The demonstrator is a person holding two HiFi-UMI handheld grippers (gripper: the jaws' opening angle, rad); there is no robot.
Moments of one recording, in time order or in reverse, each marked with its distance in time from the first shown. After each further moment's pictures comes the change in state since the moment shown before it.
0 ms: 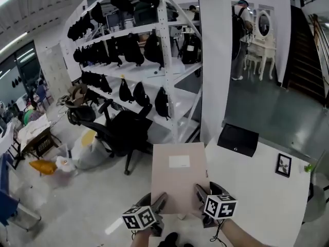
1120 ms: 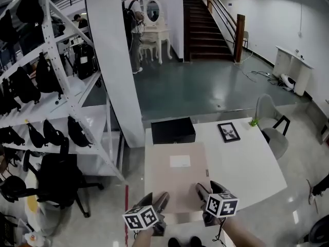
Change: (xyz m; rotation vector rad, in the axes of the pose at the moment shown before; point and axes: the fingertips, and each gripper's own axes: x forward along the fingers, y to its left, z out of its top) left arm 0.164 -0.103 -0.043 0.194 0.465 -0.549; right arm -0.091 -0.128 -0.014 0.306 -0.203 -0.657
